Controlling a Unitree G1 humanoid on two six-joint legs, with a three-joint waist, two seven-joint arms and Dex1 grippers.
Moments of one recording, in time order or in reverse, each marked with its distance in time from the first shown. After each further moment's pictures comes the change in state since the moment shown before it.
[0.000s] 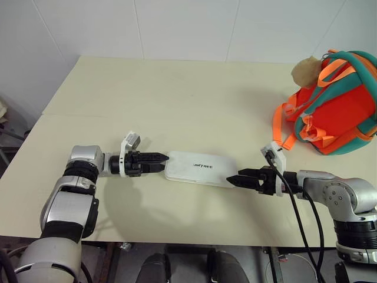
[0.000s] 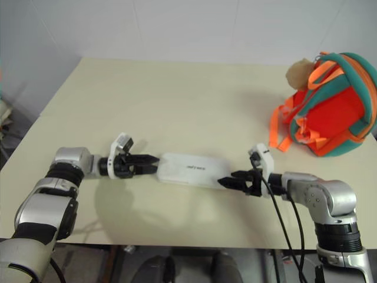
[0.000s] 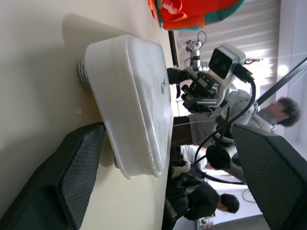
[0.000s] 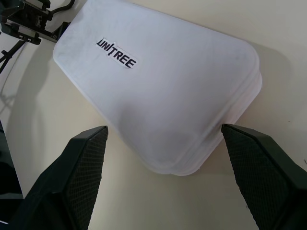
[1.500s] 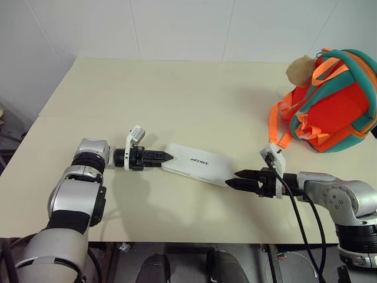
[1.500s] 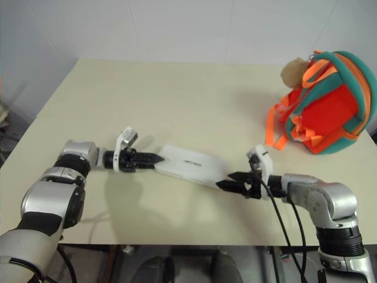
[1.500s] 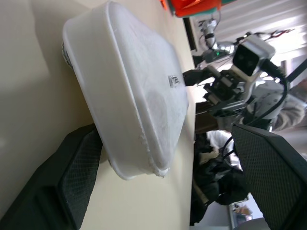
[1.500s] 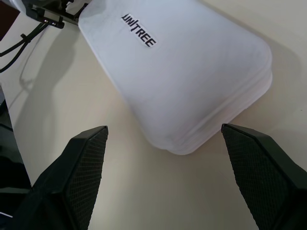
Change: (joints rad) left arm -0.141 -0.043 -0.009 0.195 0.193 -0.215 -0.018; right arm 0.026 -0.019 0.014 -0.042 0.010 -0.032 0.030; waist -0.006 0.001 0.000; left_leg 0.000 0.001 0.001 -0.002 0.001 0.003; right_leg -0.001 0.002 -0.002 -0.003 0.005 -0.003
